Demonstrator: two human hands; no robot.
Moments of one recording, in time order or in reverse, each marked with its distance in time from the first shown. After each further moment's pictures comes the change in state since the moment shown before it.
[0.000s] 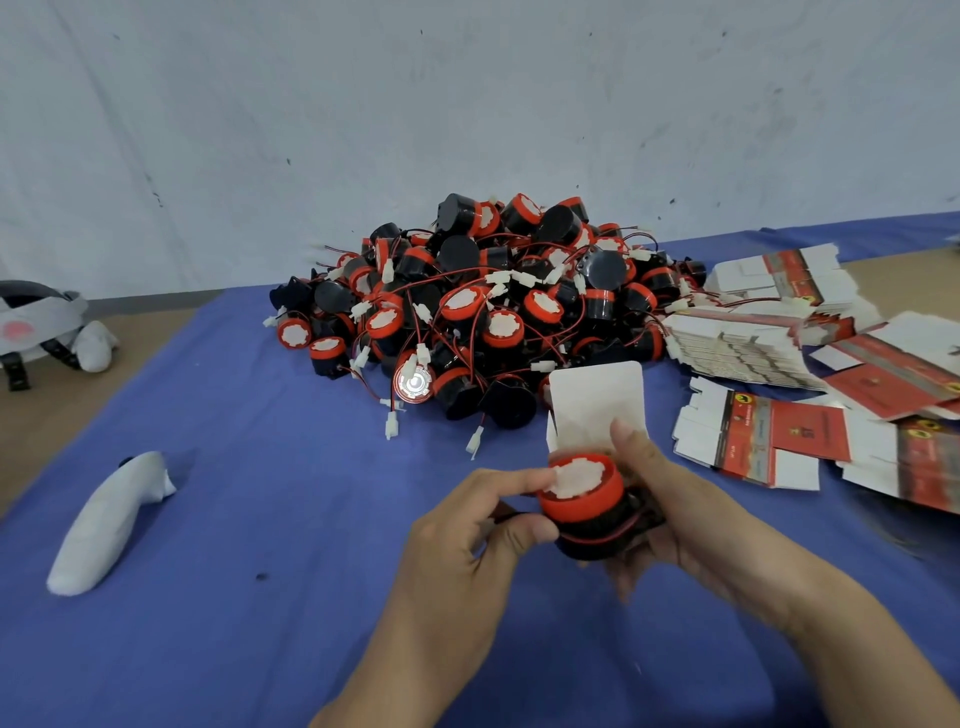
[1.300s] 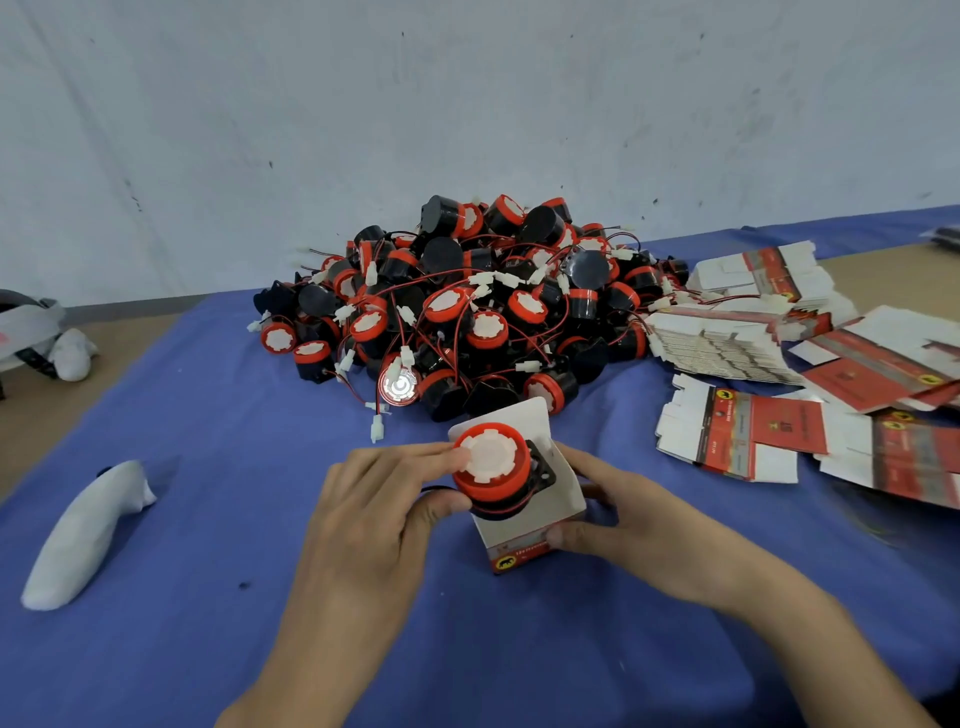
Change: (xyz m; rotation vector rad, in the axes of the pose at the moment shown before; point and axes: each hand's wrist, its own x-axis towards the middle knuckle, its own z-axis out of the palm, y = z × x) left_hand 0.009 -0.009 -0.035 0.554 0.211 0.321; right_hand 0.015 0.037 -0.018 -0.512 -0.006 -0.240
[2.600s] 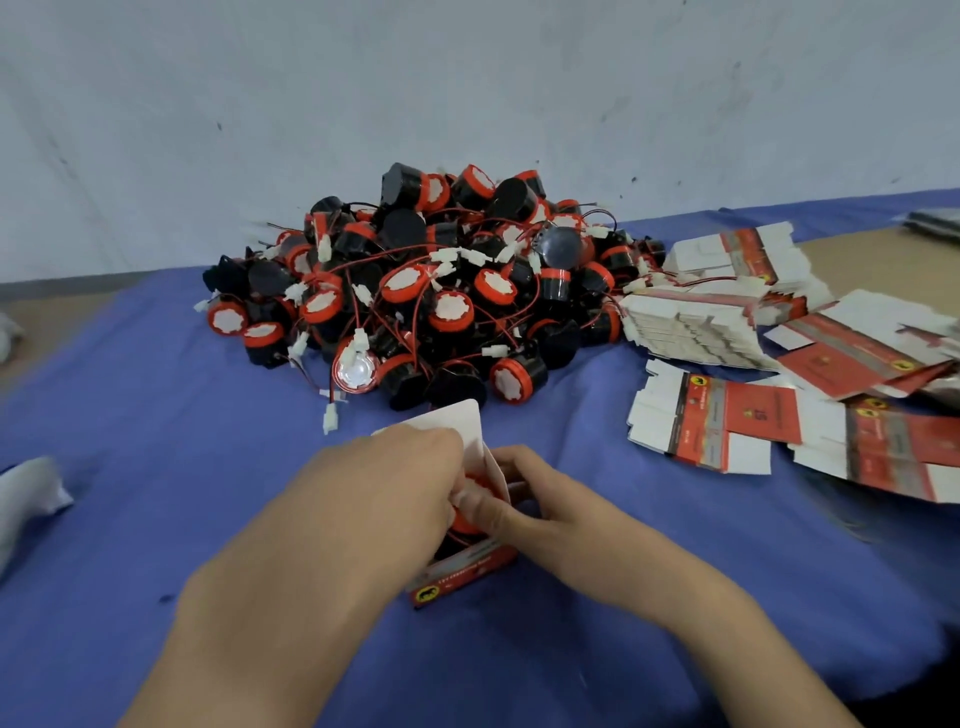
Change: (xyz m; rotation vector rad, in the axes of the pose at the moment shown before) left_hand 0.072 0.045 0.013 0.583 -0.937 -0.250; right_hand 0.015 -0.008 0.024 0.155 0.061 0.113
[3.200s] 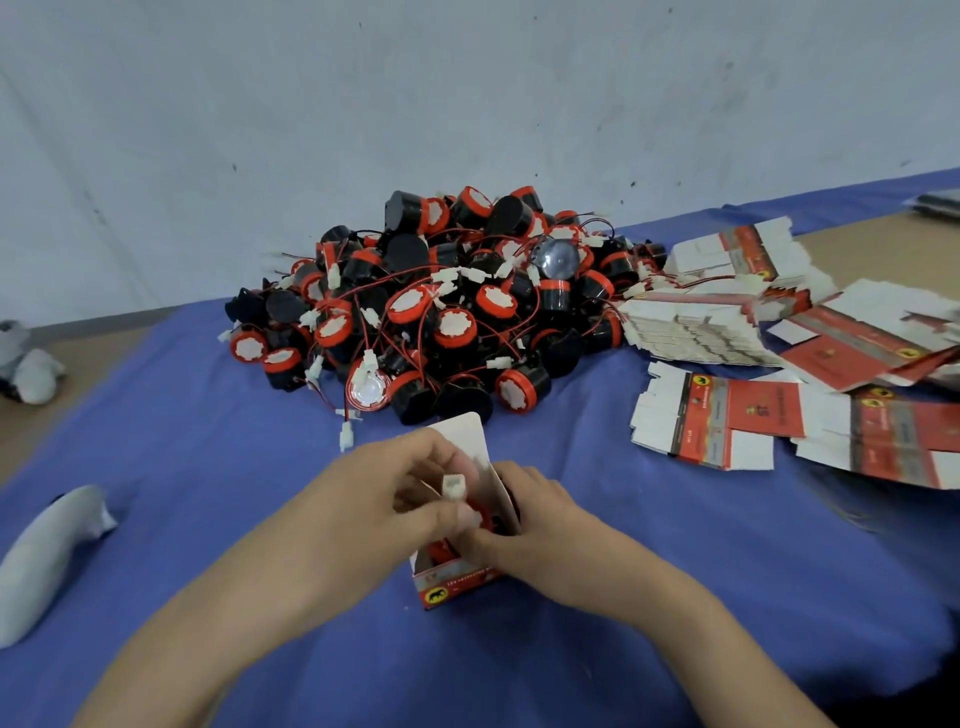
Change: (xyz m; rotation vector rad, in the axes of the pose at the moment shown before) left_hand -0.018 -0.029 0.010 -0.873 0.047 0.233; right_hand 0.005 -0.005 0.013 -0.214 0.035 0.042
